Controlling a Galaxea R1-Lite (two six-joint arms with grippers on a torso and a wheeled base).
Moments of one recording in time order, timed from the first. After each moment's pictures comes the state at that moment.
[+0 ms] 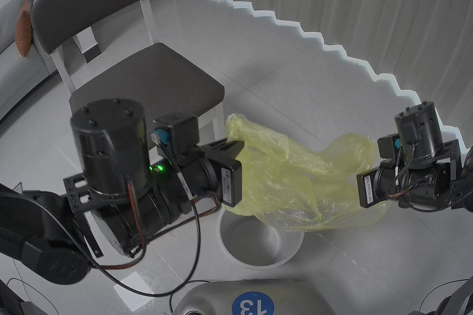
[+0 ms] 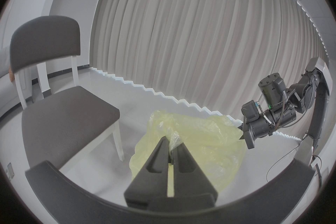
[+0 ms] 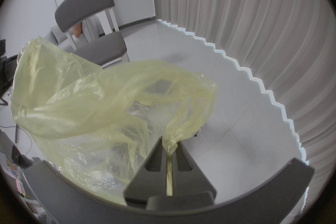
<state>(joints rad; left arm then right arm) -0.83 1.61 -0.76 -0.73 0.19 -0.08 0.58 1.56 -0.85 -0.03 -0.37 0.17</state>
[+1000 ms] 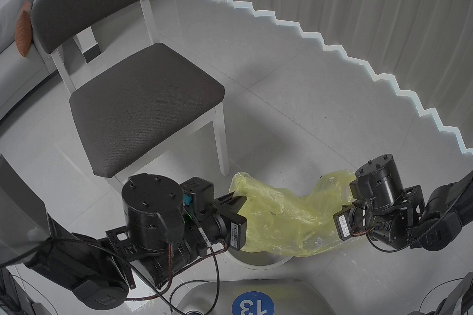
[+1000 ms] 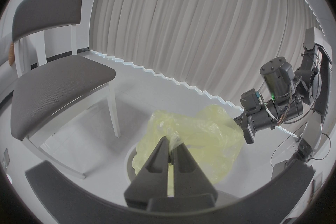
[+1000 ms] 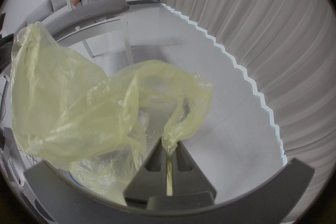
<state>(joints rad) -0.85 1.81 -0.54 -1.04 0.20 -0.14 0.64 1.76 -0.65 -0.32 -0.49 0.11</state>
